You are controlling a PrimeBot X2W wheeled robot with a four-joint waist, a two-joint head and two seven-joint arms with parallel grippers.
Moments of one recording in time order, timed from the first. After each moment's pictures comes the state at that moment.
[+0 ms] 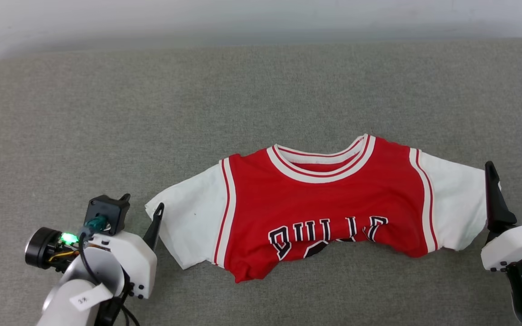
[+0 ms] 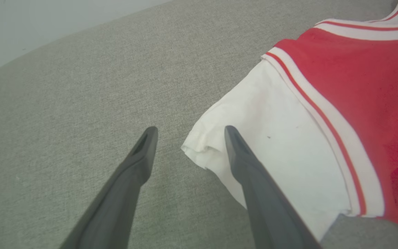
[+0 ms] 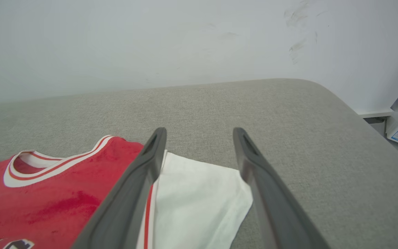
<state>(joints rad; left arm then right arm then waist) -0.19 0.35 -0.21 0.13 -0.23 -0.04 0.15 -0.16 -0.12 -0.22 0.05 0.19 0.13 0.05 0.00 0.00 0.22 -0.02</state>
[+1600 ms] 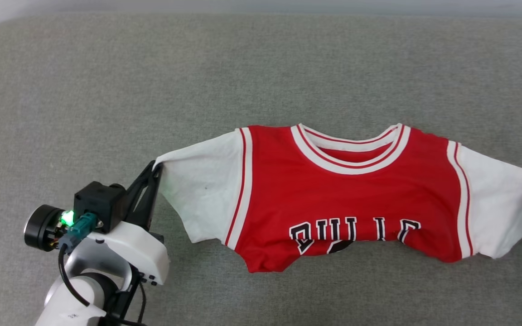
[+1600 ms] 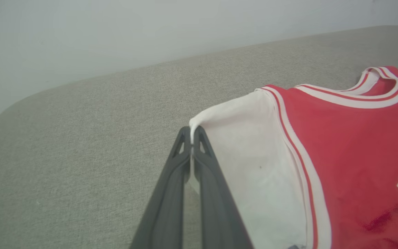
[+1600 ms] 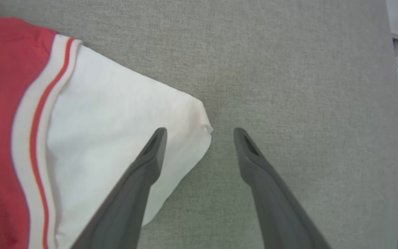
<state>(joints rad) -0.19 0.36 -0.23 -0.12 -0.28 0.01 0.13 -0.33 -0.39 -0.18 0.12 0.23 0.13 0.79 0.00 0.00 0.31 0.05</state>
